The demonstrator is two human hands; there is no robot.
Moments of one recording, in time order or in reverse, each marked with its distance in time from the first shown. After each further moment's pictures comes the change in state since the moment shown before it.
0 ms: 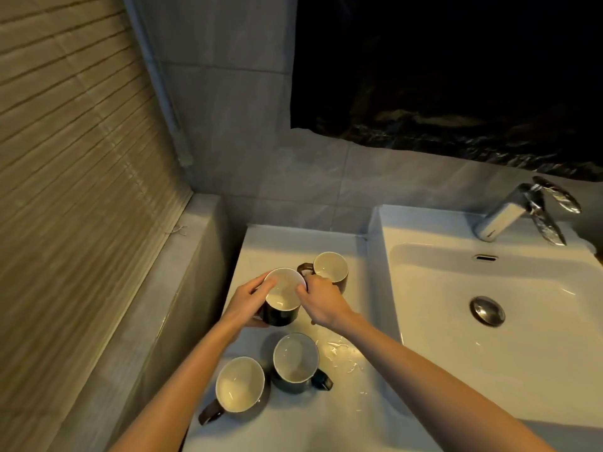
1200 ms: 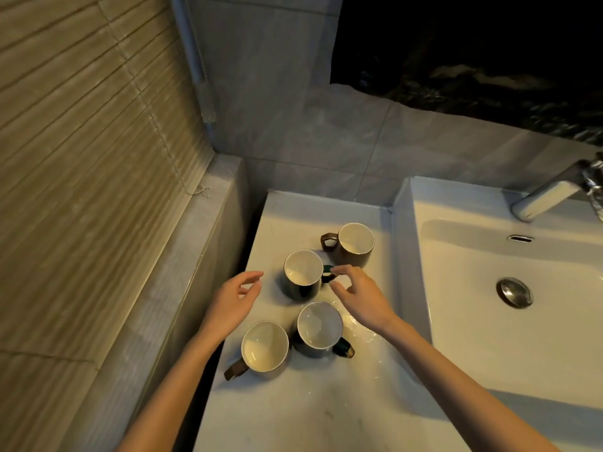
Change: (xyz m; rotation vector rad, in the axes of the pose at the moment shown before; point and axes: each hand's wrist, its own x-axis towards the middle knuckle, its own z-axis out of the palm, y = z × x) left_hand -0.017 -0.077 -0.063 0.267 0.091 0.168; right_hand -0.034 0.030 0.017 0.079 0.021 0.015
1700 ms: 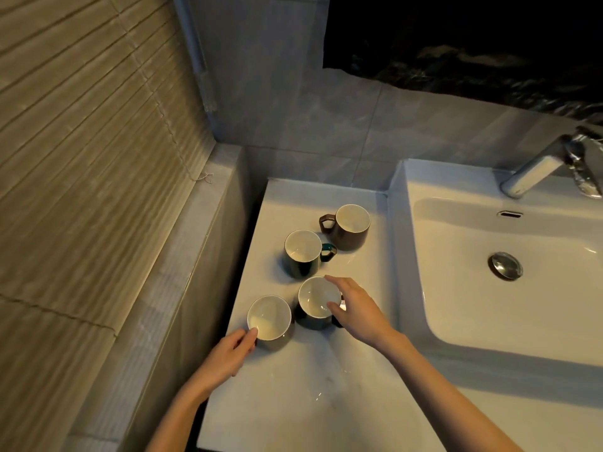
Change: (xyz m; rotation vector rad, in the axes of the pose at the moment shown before) left_hand -0.108 -0.049 0.017 -0.095 -0.202 -0.289; right_hand -0.059 0.017 0.031 -0.090 -0.109 -0.062
